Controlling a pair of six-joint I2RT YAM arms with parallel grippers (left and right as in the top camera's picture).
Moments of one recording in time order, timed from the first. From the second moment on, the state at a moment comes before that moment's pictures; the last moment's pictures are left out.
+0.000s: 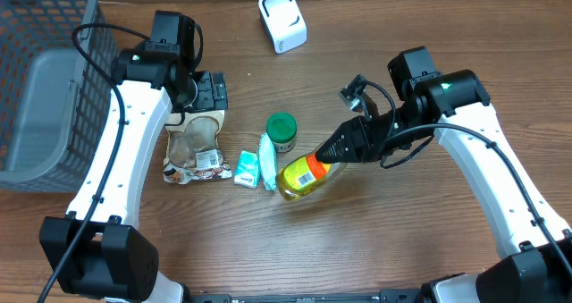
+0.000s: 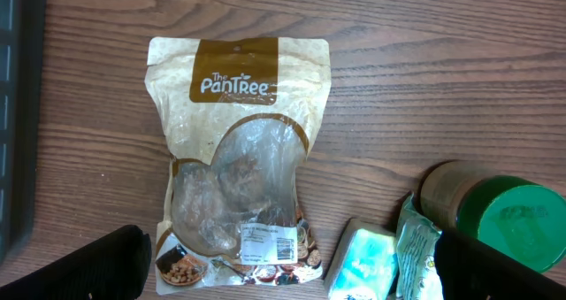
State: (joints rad) left arm -0.14 1.72 1.60 -1.11 -0.06 -0.28; right arm 0.26 1.59 1.43 -1.32 -0.97 -0.10
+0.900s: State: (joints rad) left arm -0.14 1.72 1.60 -1.11 -0.06 -0.28; right arm 0.26 1.59 1.43 -1.55 -1.22 -0.33
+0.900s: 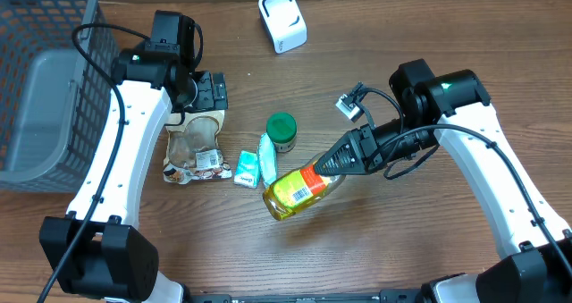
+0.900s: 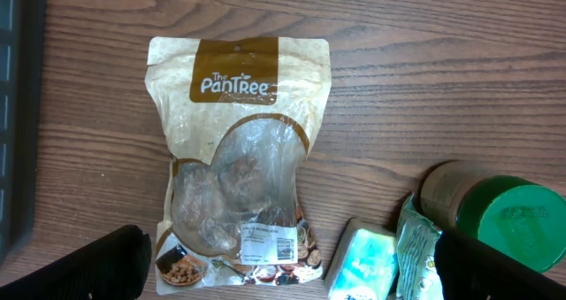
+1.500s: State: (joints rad) left arm -0.14 1.72 1.60 -1.11 -0.06 -0.28; right arm 0.26 1.59 1.43 -1.63 -1.28 -0.45
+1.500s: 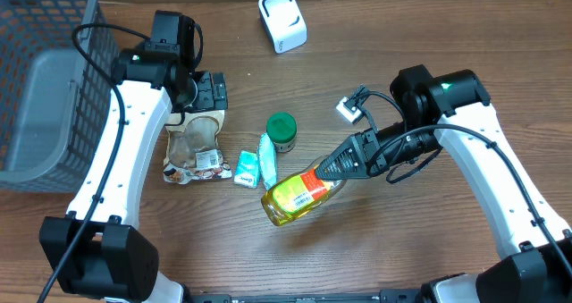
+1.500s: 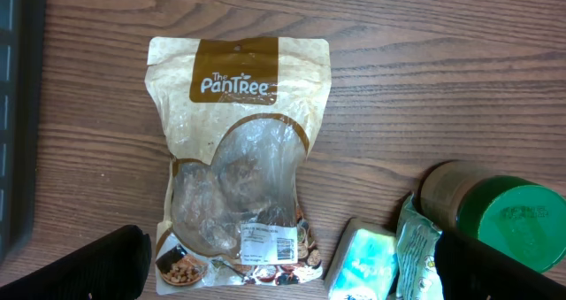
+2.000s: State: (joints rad) left arm -0.14 1.72 1.60 -1.11 -0.06 -0.28; right arm 0.26 1.59 1.43 -1.62 -1.28 -0.45
